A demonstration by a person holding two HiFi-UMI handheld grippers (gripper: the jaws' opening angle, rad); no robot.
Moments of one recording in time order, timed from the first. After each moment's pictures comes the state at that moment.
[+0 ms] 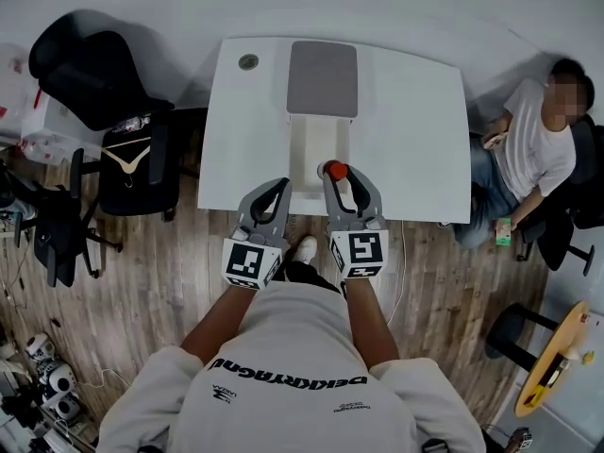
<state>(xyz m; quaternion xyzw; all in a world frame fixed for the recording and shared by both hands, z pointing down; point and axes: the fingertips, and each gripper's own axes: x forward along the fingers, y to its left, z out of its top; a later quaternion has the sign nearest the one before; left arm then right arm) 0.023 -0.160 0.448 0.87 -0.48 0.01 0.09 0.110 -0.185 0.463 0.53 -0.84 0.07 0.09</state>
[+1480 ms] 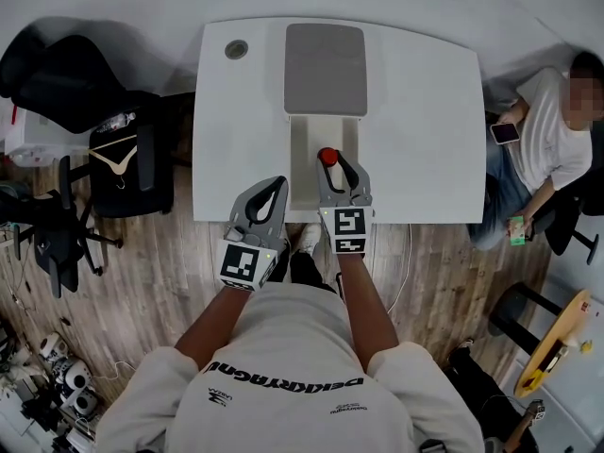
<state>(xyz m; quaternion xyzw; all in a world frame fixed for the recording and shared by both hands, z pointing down) 0.009 -0.222 0.511 0.88 -0.46 0.05 0.14 0.089 -0.268 0.591 0.53 -0.82 0.11 0.18</state>
